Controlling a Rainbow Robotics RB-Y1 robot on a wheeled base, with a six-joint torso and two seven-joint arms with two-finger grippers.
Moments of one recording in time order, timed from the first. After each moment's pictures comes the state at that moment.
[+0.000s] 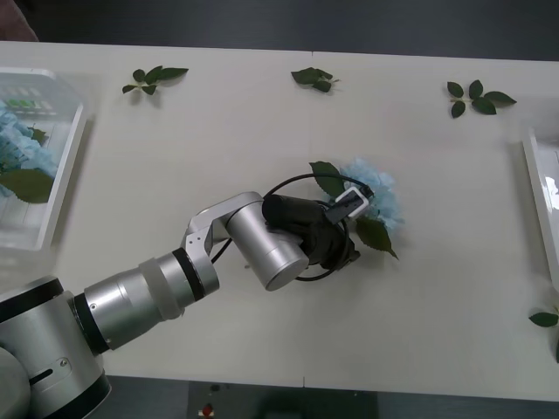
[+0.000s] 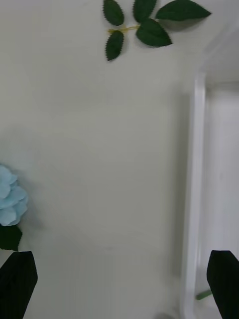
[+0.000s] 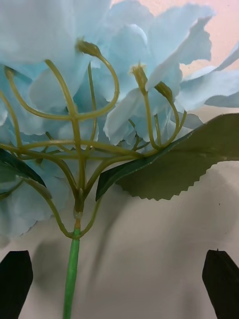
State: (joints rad) right arm -0.34 -0.89 -0.47 -1.49 -1.15 1.57 1.74; left arm -0.73 0.22 -0.93 -1.24 0.55 0.68 -1.58
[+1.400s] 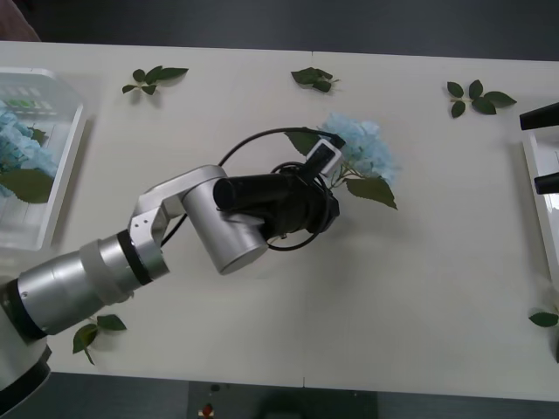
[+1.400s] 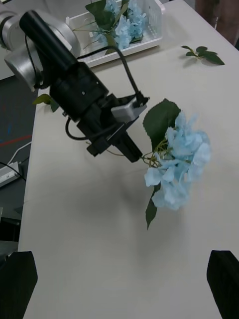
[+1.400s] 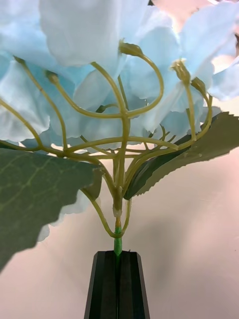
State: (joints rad) right arm -0.49 -0.78 -0.47 -1.49 -1.67 1.92 2.70; left arm -0.73 0.45 -0.91 -1.54 0.48 0.61 -1.29
